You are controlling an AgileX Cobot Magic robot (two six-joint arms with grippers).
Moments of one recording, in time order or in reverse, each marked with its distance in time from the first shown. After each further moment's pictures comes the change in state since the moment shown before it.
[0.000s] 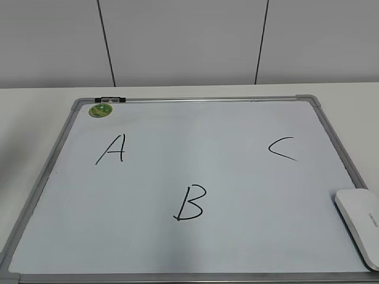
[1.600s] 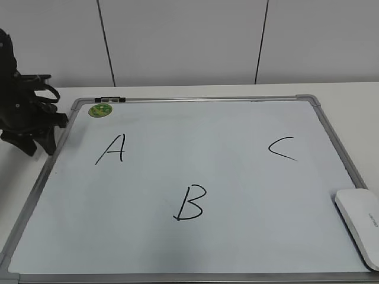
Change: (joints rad) left arm 0.000 0.865 -0.458 0.012 -0.049 0.011; right arm 0.000 0.000 0.000 0.000 0.001 0.000
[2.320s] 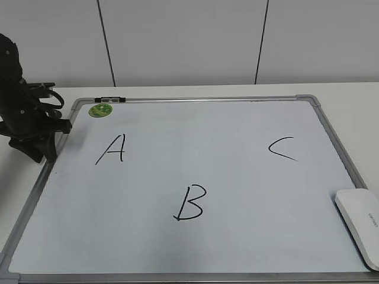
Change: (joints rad) left arm 0.000 0.045 -0.010 -0.018 0.011 0.000; right arm 0.000 0.000 0.000 0.000 0.000 0.000
